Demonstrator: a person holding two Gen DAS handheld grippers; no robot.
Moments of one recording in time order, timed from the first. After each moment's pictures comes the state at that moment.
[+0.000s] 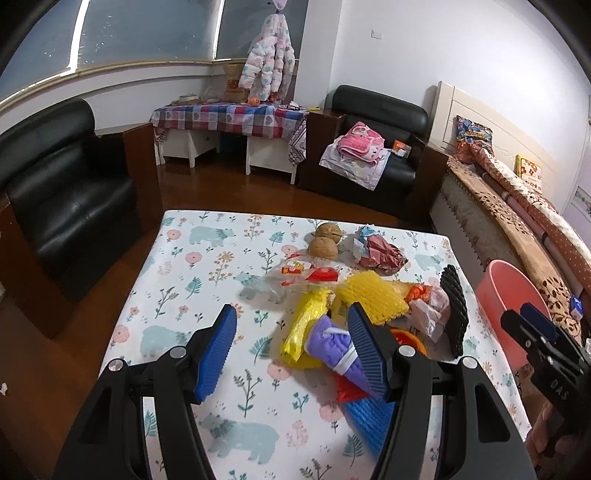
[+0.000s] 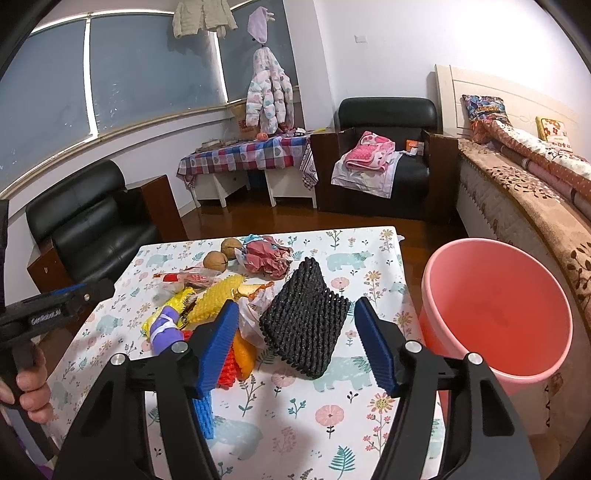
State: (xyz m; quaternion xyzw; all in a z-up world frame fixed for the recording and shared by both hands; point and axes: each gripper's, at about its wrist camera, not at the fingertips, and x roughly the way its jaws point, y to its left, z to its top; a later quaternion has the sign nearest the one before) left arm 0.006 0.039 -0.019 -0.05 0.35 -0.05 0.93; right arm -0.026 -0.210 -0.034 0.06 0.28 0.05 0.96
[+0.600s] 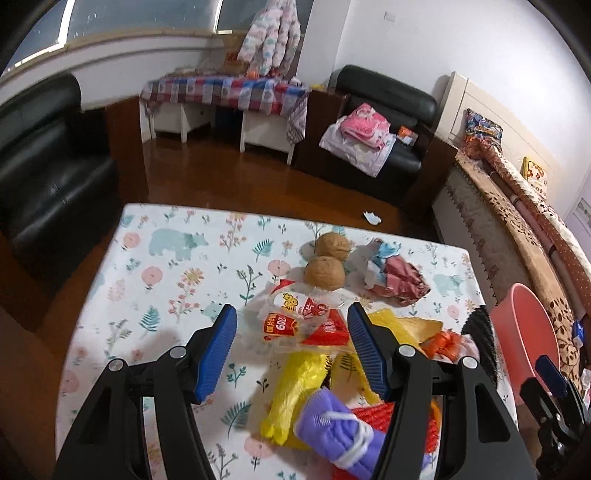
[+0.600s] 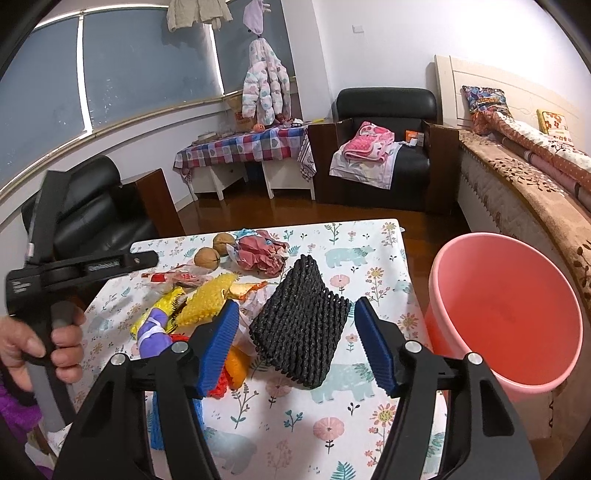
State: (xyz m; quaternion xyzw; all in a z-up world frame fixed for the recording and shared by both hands) left arm 0.107 0.032 -0.050 -0.07 0.40 -0.06 0.91; right arm -0.003 -0.211 -0.045 0.07 0.30 0.05 0.95
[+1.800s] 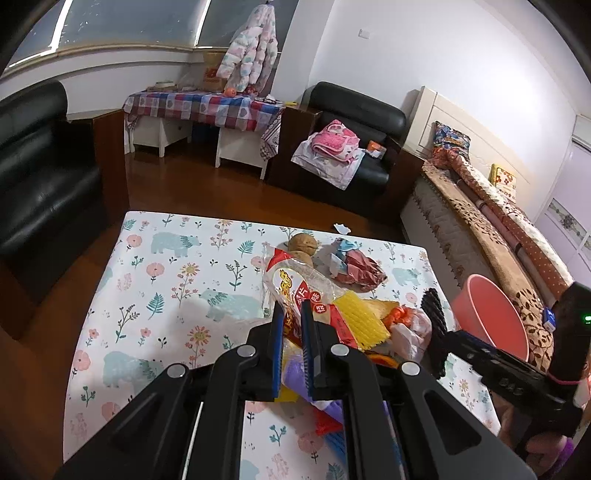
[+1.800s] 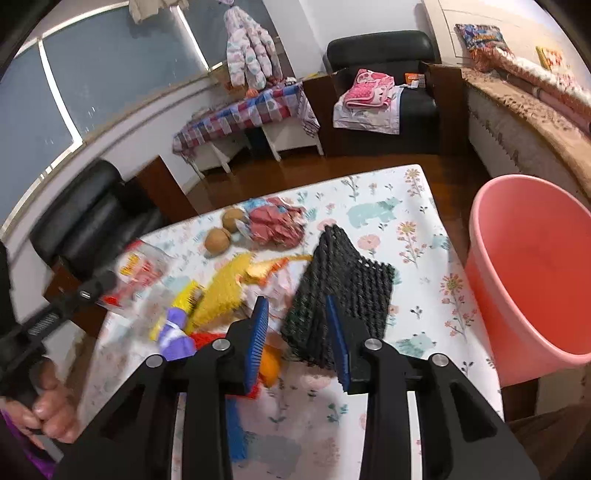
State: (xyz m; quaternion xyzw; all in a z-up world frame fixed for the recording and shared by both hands) left arm 0.043 0.047 -0.023 -0.09 0.36 -0.12 0.92; right arm 0.030 -0.203 -0.063 0.14 0.39 0.06 0.91
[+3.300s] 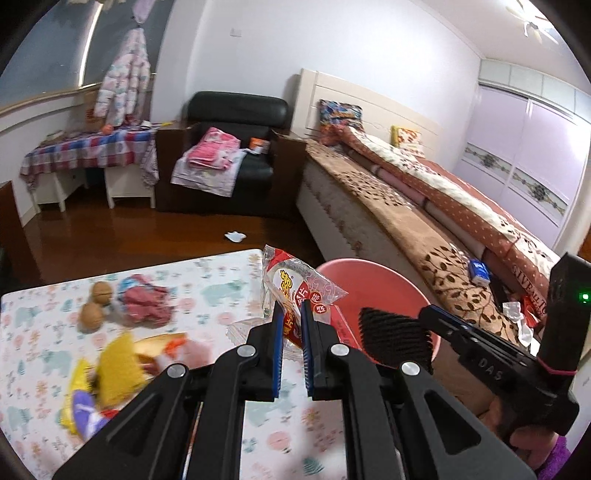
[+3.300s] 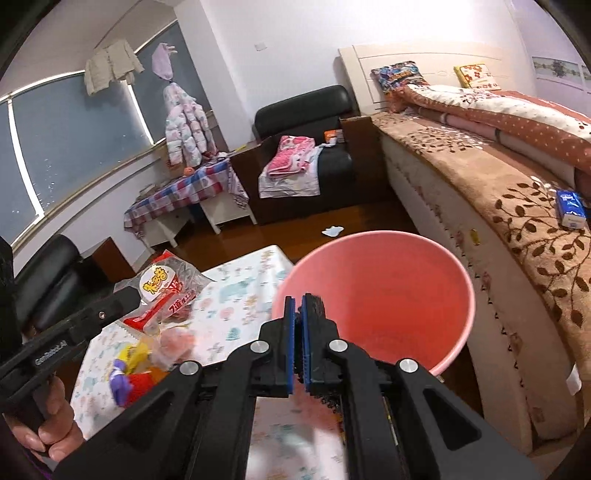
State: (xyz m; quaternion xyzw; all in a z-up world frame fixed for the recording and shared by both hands) left arm 0.022 -0.174 0.020 0.00 0.32 -0.30 0.90; right arm -0.048 -0.369 -0.023 0.19 0.28 -0.06 0.94
